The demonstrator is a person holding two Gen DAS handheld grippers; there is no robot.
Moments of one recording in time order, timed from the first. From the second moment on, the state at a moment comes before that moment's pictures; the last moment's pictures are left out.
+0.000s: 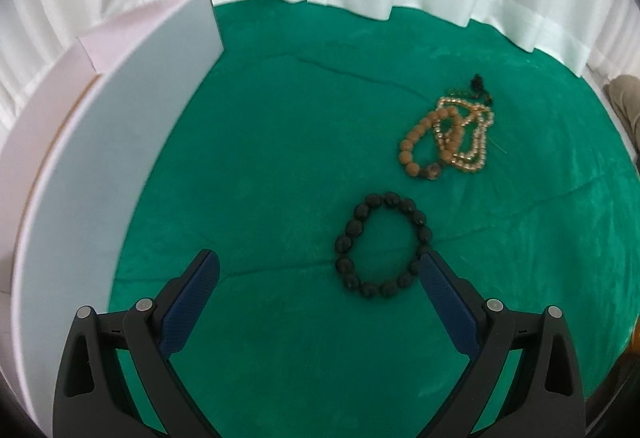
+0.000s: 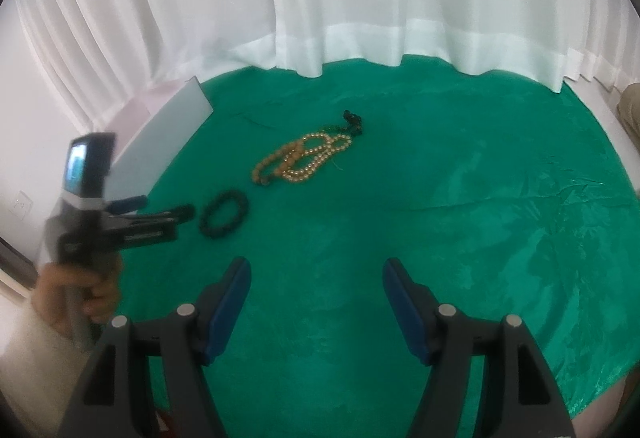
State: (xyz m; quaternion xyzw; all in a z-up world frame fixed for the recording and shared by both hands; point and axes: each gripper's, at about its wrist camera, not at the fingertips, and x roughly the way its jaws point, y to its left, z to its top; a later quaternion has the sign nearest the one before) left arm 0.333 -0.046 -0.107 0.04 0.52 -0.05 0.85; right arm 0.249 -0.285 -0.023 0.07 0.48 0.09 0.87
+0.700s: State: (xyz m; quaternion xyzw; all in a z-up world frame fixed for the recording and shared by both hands) left arm 0.348 -0.045 -0.140 0.01 0.52 -0.05 0.85; right arm 0.455 -0.227 -0.139 0.14 0.56 0.10 0.81
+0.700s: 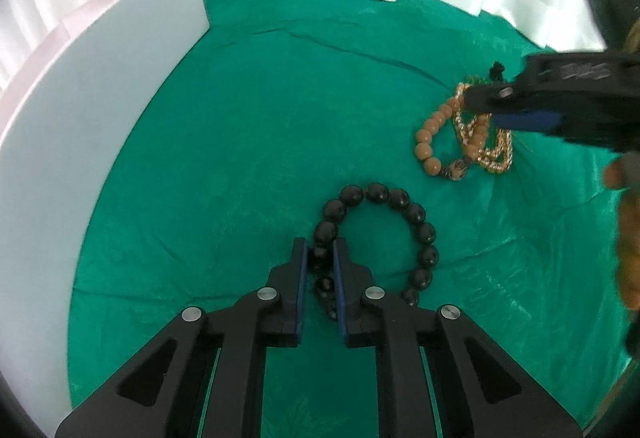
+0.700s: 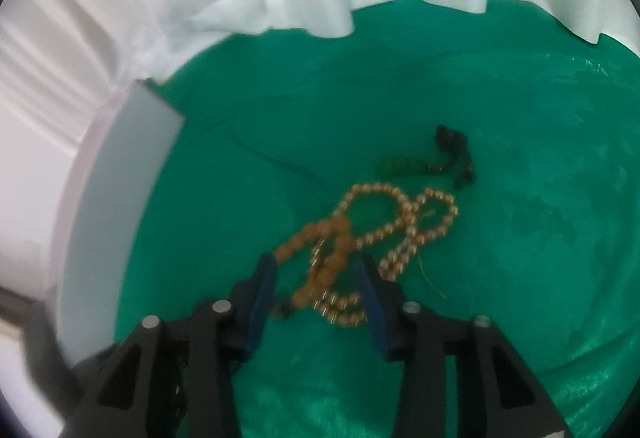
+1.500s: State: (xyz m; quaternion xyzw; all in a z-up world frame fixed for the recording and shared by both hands) left arm 0.251 0.065 0.017 -0.11 0.46 -0.05 0.88; right arm 0.355 -0.178 0.011 0.04 0.45 0.21 0.87
